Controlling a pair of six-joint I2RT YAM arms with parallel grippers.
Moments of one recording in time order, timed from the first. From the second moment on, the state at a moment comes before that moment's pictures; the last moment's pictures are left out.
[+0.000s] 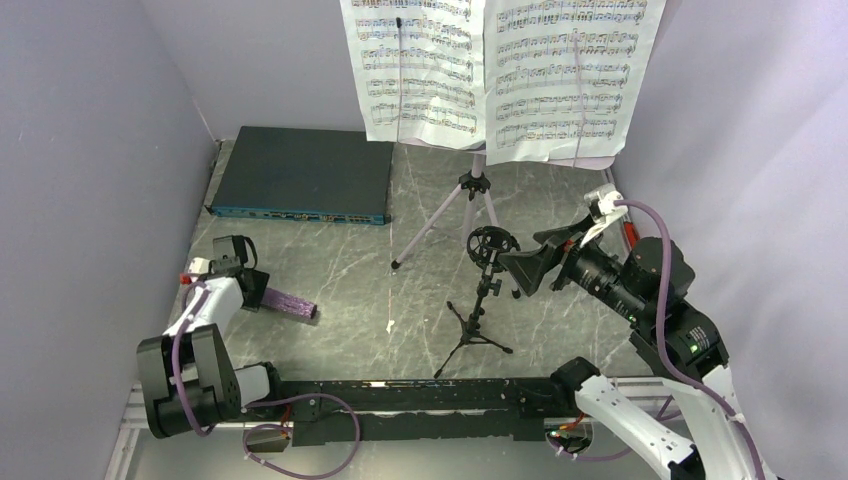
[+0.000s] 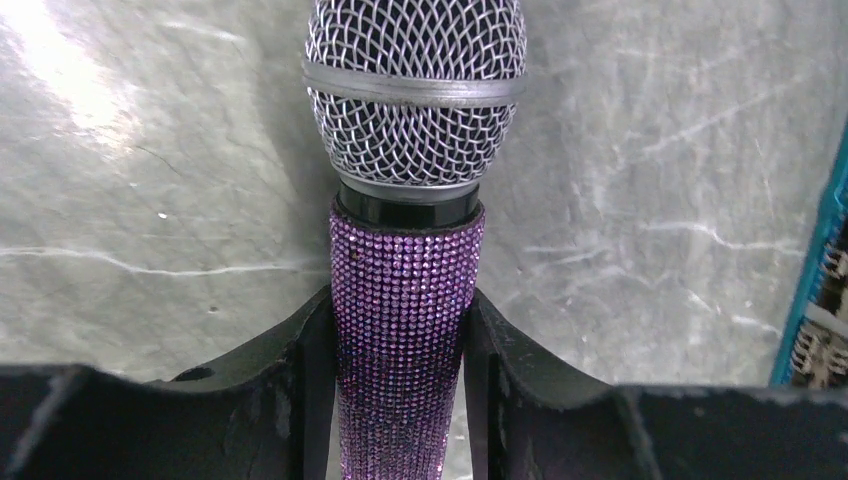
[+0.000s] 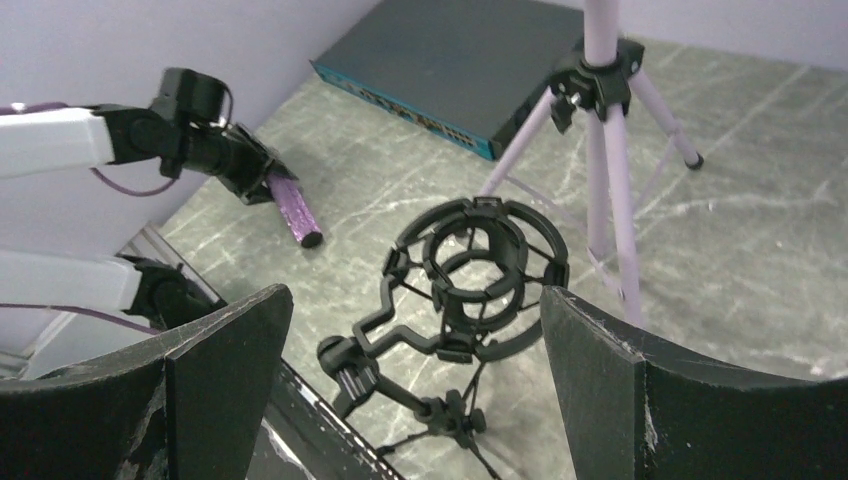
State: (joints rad) left arm 0.24 1.24 0.56 -0.42 -0.25 -1.09; right arm 0.52 0.62 1.16 -0.67 -0.22 0.28
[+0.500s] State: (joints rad) left arm 0.24 0.78 0.52 -0.45 -0.03 -0.91; right arm 0.52 0.62 1.13 -0.73 -0.19 0.30
